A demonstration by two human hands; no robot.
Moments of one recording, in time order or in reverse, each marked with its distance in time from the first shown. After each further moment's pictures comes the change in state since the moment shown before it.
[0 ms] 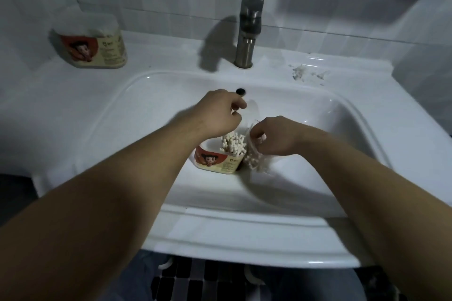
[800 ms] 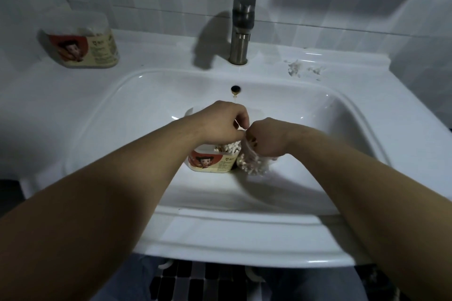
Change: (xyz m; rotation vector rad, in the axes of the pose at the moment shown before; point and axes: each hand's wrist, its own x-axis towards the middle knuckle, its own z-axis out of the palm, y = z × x) left_hand -0.004 0.004 0.013 0.041 -0.194 0.130; right_hand 0.004 -0.008 0.003 -0.116 -0.144 -0.026
